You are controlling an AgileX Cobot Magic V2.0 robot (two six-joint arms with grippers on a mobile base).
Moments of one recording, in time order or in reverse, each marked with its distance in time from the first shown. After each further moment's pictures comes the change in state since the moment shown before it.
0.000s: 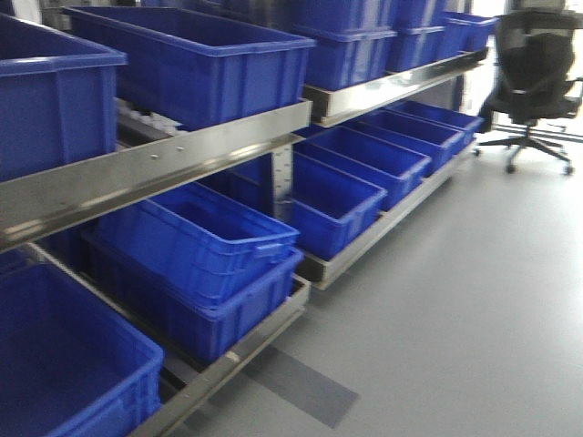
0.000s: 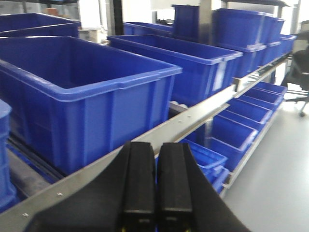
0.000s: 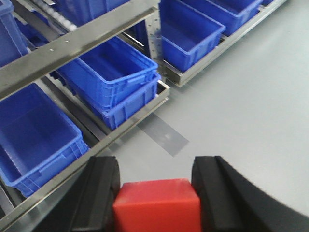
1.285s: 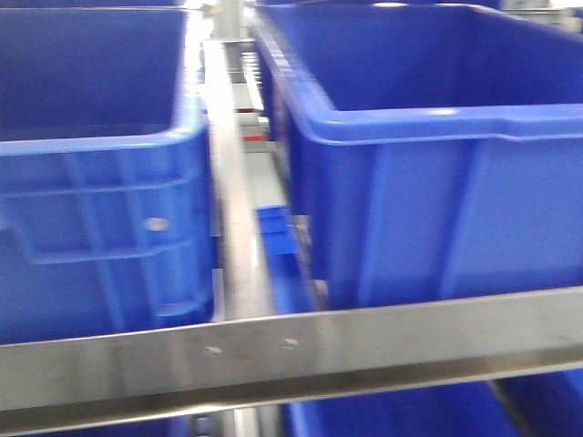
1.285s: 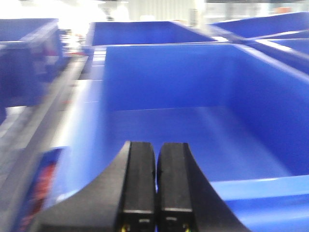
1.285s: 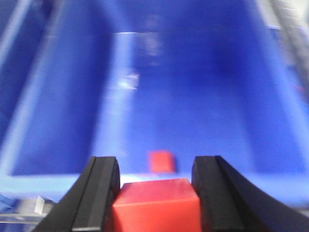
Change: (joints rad) left arm 0.000 0.000 0.000 0.000 0.000 0.000; right arm 0.000 0.000 0.000 0.000 0.000 0.000
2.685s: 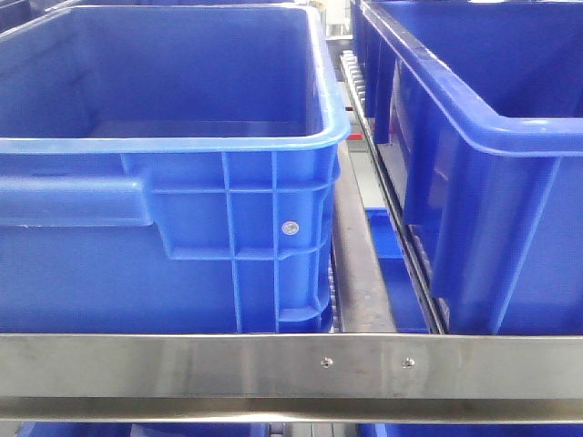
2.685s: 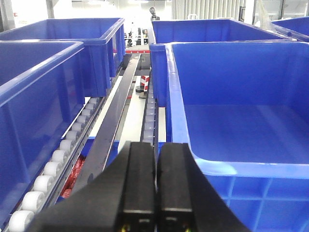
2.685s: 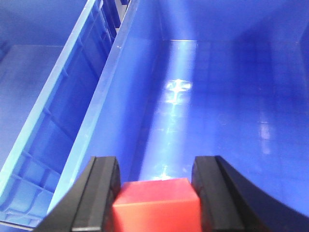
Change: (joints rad) left arm 0.000 0.000 0.000 0.000 0.000 0.000; right arm 0.000 0.000 0.000 0.000 0.000 0.000
